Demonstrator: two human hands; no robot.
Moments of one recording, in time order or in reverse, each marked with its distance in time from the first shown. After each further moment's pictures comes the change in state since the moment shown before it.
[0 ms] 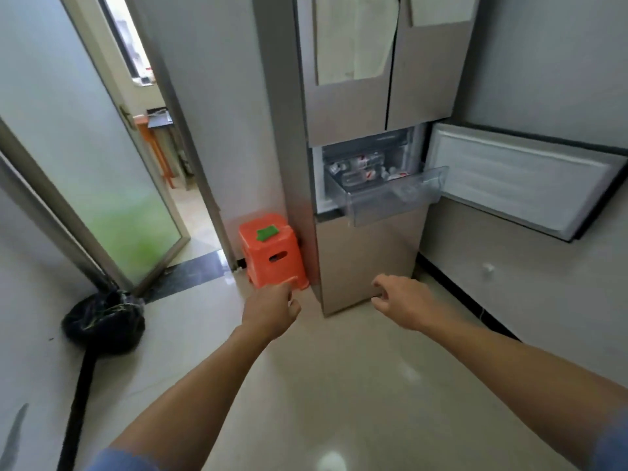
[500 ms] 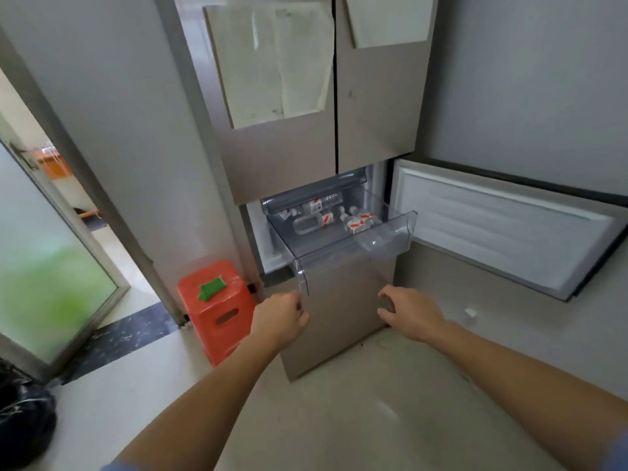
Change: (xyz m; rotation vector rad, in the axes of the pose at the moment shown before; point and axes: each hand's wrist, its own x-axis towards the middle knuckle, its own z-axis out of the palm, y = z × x) left_hand 0.313 0.130 0.052 -0.028 -0.021 0.182; right_hand 0.233 0.206 -0.038 0.064 0.000 0.193
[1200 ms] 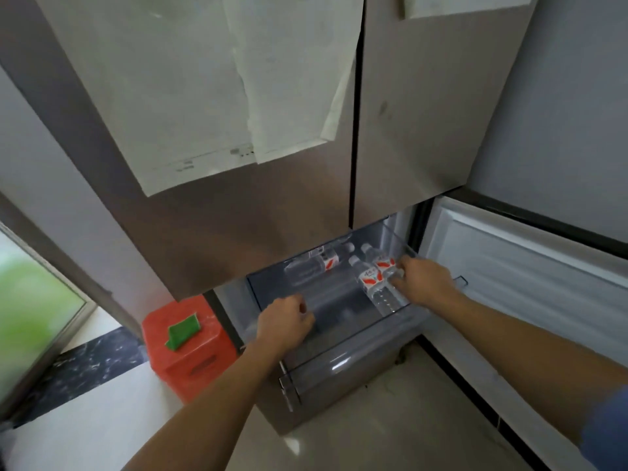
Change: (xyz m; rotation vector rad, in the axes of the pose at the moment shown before) left_hand 0.320 -0.041 0.051 -0.176 -0.139 -0.132; right_hand 0.356 0.059 -0.051 -0.078 0.024 0.134
